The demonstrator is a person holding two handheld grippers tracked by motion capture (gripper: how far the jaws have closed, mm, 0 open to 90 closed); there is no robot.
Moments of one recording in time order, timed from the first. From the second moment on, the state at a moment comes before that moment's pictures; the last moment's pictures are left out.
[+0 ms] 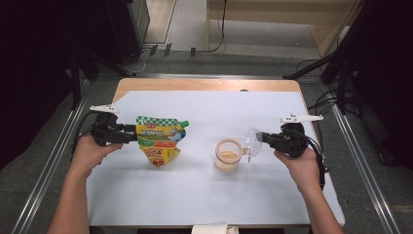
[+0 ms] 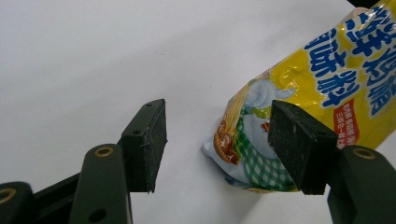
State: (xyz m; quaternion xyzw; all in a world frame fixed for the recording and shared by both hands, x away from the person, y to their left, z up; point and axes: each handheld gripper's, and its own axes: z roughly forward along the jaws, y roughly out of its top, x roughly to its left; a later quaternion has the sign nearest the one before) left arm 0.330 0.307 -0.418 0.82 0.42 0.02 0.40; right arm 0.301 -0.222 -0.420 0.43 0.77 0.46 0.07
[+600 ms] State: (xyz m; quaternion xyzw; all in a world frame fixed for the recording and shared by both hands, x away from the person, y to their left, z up) left arm 0.329 0.304 -0.415 0.82 0.41 0.03 0.41; right arm 0.292 -0.203 -0.420 0.42 0.78 0.46 0.06
